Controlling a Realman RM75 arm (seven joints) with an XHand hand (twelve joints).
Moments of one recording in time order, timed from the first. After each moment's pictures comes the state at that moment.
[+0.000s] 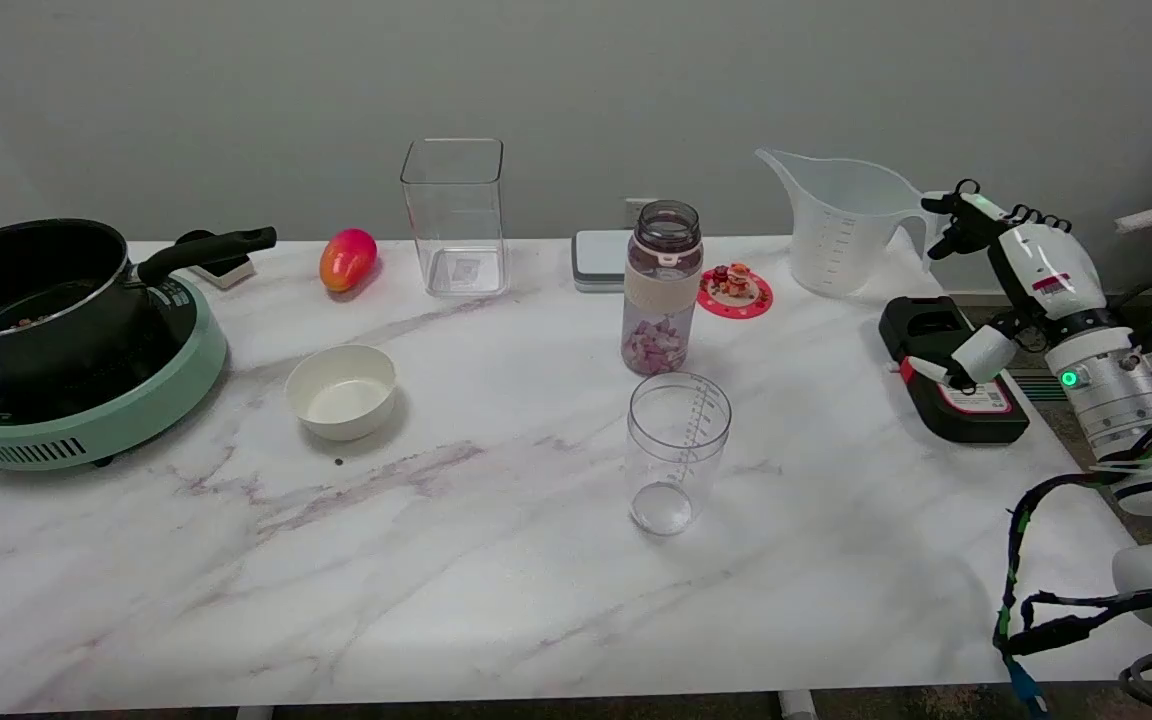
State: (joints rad) arm -0.16 -0.87 -1.35 0.98 0.36 0.93 0.77
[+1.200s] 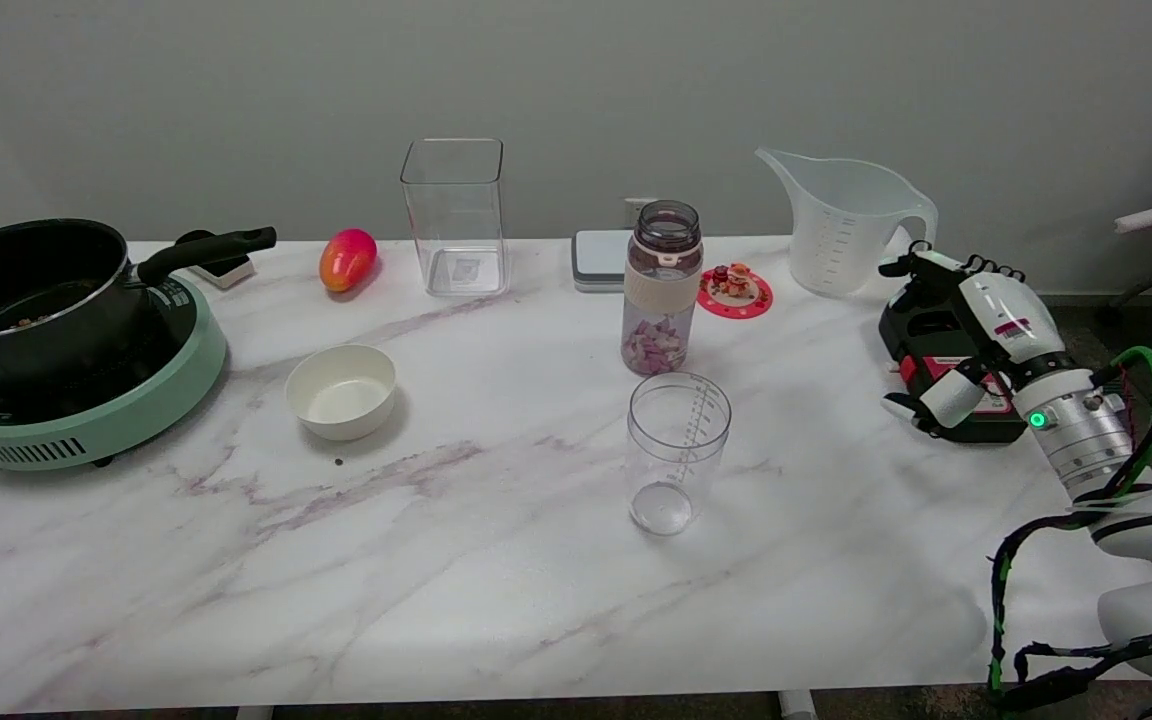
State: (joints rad) arm -0.25 -0.91 -1.40 1.08 0.40 0.86 0.75
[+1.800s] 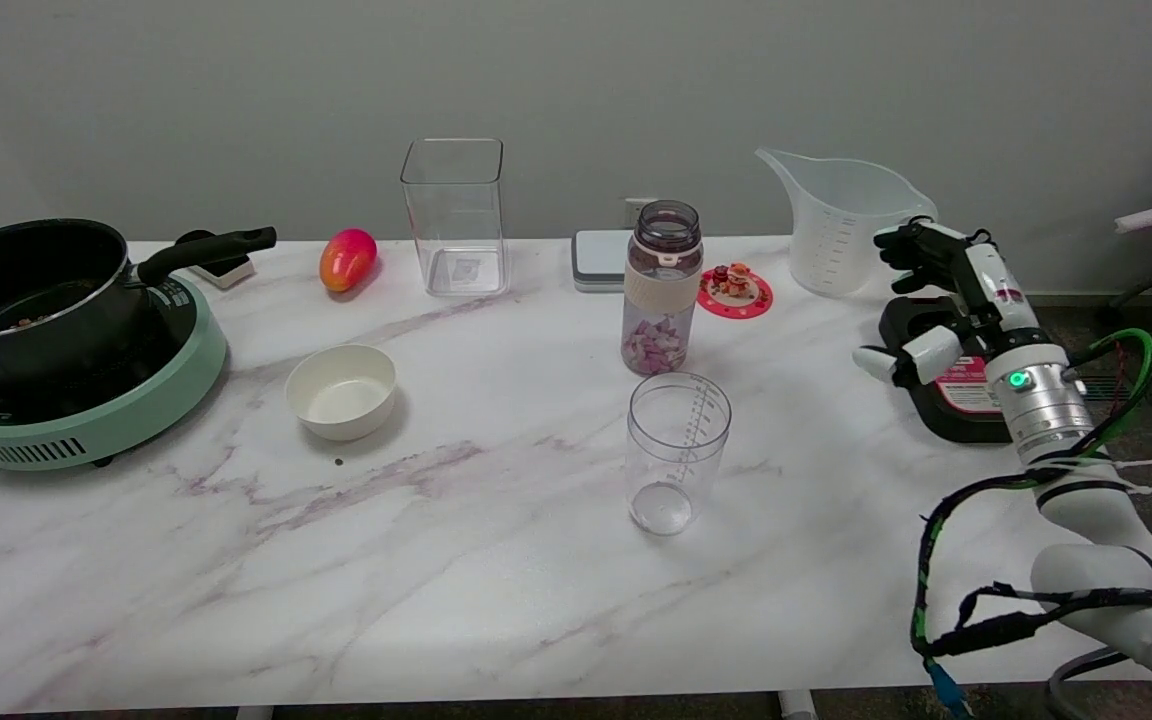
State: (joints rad) arm -0.18 -0.93 -1.51 1.20 0.80 0.71 0.74
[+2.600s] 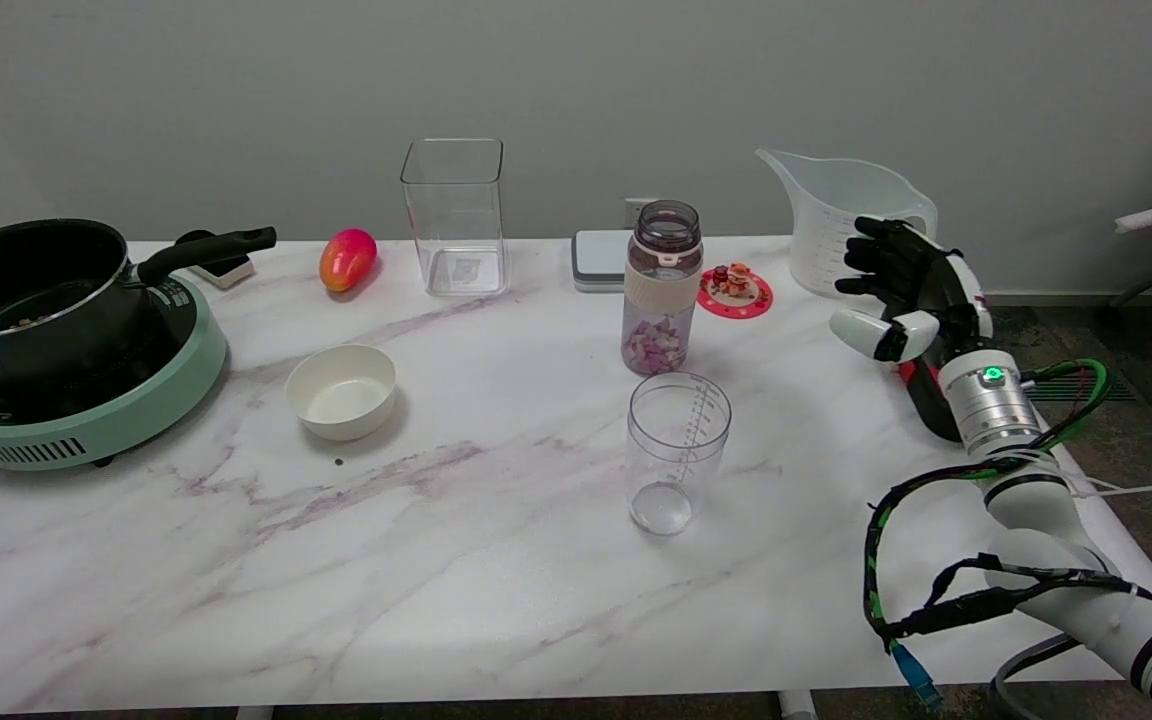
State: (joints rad) arm -0.13 -0.94 -1.66 1.29 1.19 0.65 0.95
